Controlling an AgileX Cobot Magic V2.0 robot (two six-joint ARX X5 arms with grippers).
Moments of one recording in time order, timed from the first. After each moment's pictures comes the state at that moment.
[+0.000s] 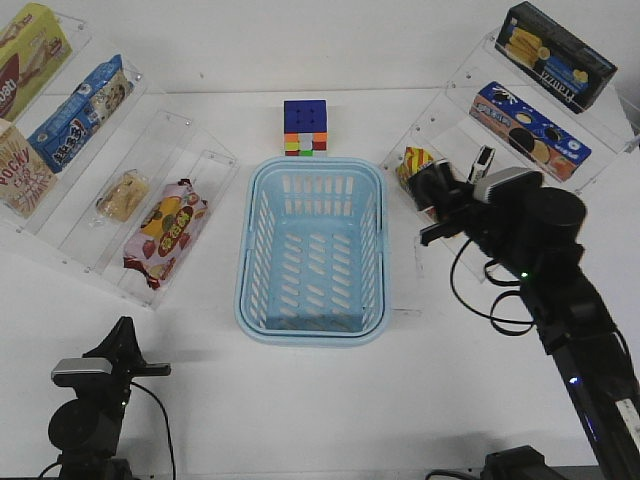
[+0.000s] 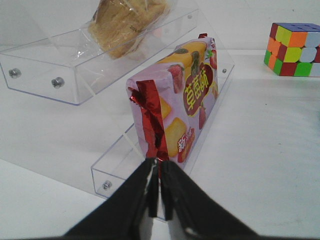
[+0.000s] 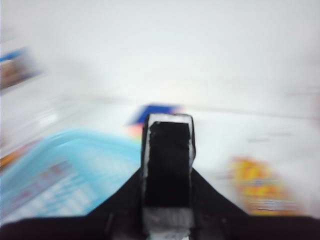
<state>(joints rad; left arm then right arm) -0.04 0.00 0.03 0.02 -0.05 -0.02 0.20 1.15 1.18 -0.30 -0.39 0.11</state>
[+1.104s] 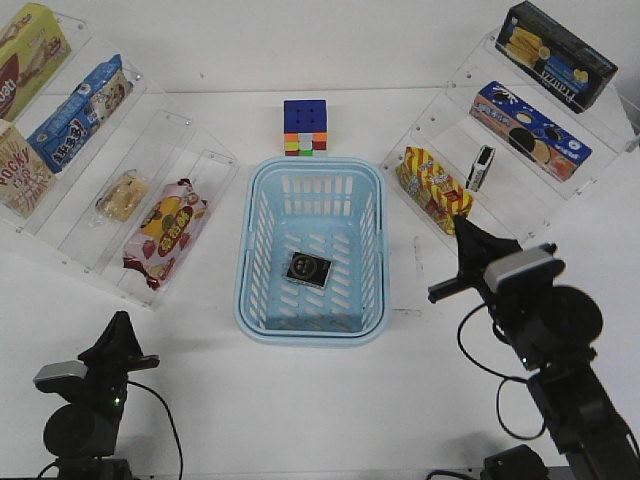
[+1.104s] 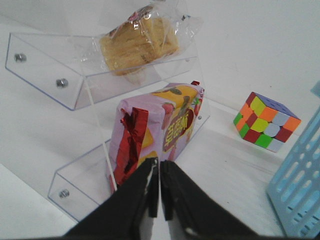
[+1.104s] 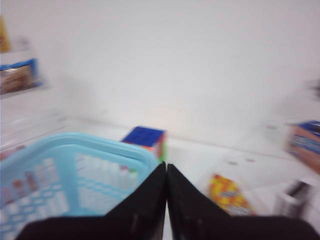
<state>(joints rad) -0.04 0.01 0.05 0.09 -0.04 -0.42 0.27 0.70 0.76 -0.04 -0.06 0.02</state>
